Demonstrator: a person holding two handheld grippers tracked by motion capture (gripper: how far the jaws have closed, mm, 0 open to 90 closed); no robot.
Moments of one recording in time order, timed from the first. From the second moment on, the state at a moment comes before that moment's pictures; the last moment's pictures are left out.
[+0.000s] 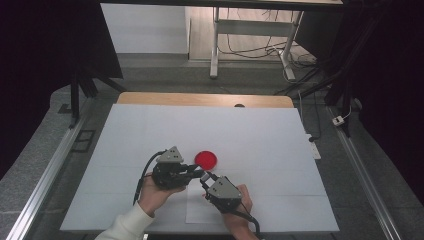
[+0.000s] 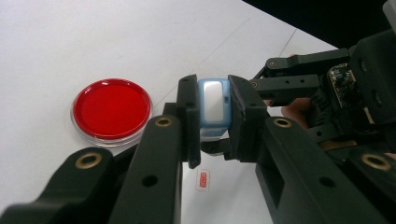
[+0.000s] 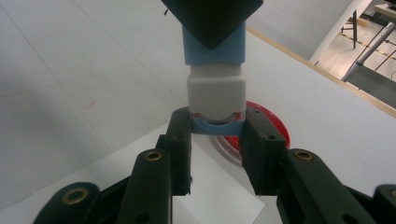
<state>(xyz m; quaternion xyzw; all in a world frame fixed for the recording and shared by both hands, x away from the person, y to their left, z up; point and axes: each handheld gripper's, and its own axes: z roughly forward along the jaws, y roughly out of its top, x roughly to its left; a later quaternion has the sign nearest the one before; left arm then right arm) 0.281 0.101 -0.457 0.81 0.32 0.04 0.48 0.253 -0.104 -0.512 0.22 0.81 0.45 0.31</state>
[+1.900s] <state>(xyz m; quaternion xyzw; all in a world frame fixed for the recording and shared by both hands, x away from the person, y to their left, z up) 0.280 0.106 -0.454 0.80 0.31 0.04 0.51 0.261 -0.125 -0.510 0.23 0.82 0.45 0.26</state>
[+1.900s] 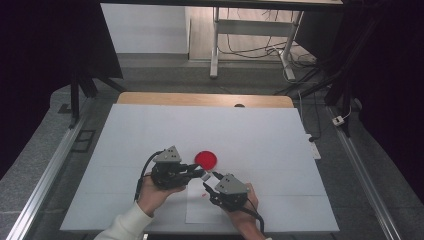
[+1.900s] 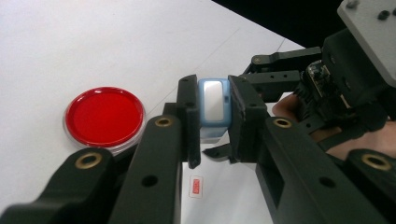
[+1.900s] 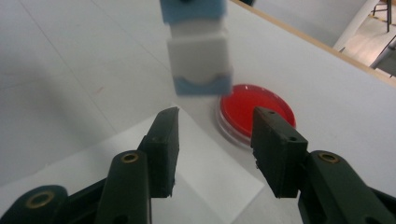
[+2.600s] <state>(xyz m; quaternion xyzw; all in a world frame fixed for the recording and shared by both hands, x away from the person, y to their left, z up) 0.281 0.113 -0.452 0.81 0.31 0.05 0.50 0.271 -0.224 -0.509 0.30 0.82 0.43 0.23</state>
